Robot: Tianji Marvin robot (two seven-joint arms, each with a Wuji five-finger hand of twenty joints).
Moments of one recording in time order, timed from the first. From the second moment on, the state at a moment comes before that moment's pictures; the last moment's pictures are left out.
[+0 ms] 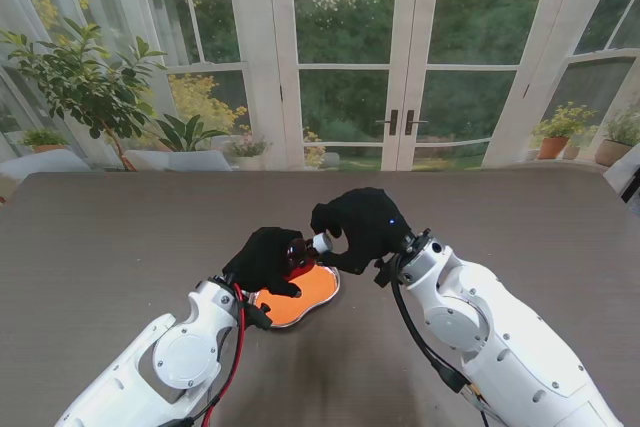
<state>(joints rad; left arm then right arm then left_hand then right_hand) 1.51 -1.17 -1.07 -1.58 0.30 -0.28 0.17 -1.32 -1.12 1.03 -1.58 -0.93 -0.48 -0.38 1.06 -1.47 1.01 -0.10 1.04 0.34 0.90 0.81 1.23 0.38 0.72 1.10 1.14 0.47 0.92 0.81 0.81 0.58 1.20 0.68 0.18 -1.07 1.35 -0.27 1.00 -0.07 0.93 0.46 1.29 -0.06 0.81 0.77 1.31 -0.07 1.51 0.90 0.99 0.16 1.65 0.90</state>
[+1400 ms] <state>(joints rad) 1.50 -1.17 -1.07 -1.58 0.30 -0.27 0.16 -1.28 -1.10 1.01 -1.60 -1.01 -0.49 -0.33 1.06 -1.47 1.01 -0.10 1.04 0.34 0.90 0.81 1.23 0.38 0.72 1.10 1.14 0.47 0.92 0.81 0.81 0.58 1.20 0.68 0.18 -0.93 1.29 -0.41 1.07 -0.07 1.00 0.31 1.36 -0.06 0.87 0.78 1.32 -0.05 1.57 0.94 1.03 0.17 1.65 0.90</state>
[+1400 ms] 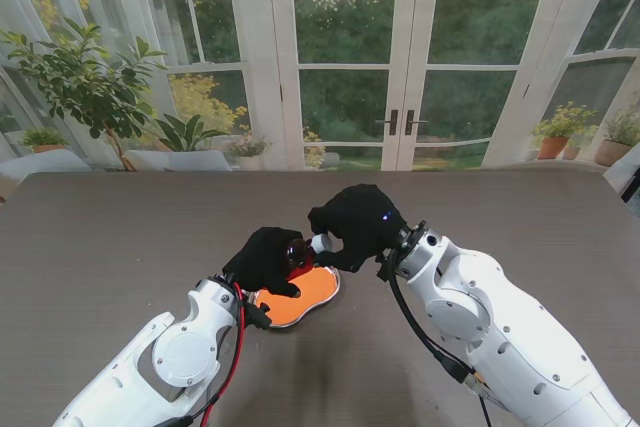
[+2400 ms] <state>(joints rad) 1.50 -1.17 -1.06 -1.57 0.30 -0.28 0.18 -1.30 -1.09 1.02 -1.64 -0.95 -0.45 -0.21 1.06 -1.47 1.01 -0.10 1.04 0.33 0.90 0.81 1.23 0.38 0.72 1.10 1.14 0.47 0.92 0.81 0.81 0.58 1.20 0.68 0.08 -0.75 1.22 -0.27 1.18 -0.06 0.99 0.53 1.38 -0.05 1.11 0.78 1.32 -0.03 1.67 0.99 1.11 0.21 1.68 0.90</state>
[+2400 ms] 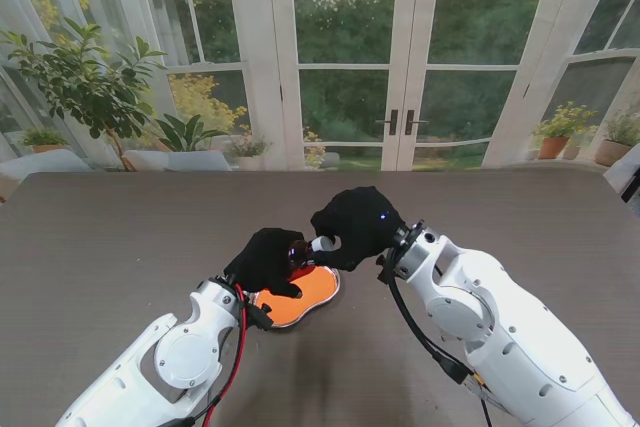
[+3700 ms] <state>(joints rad) 1.49 -1.17 -1.05 -1.55 0.30 -0.29 0.18 -1.29 -1.09 1.01 -1.64 -0.94 -0.43 -0.19 1.06 -1.50 1.01 -0.10 1.04 0.33 0.91 0.81 1.24 0.38 0.72 1.10 1.14 0.47 0.92 0.81 0.81 0.58 1.20 0.68 0.00 -0.56 1.06 -0.24 1.19 -0.07 1.05 0.48 1.39 -0.04 1.14 0.73 1.32 0.00 1.69 1.01 1.12 0.22 1.72 0.89</state>
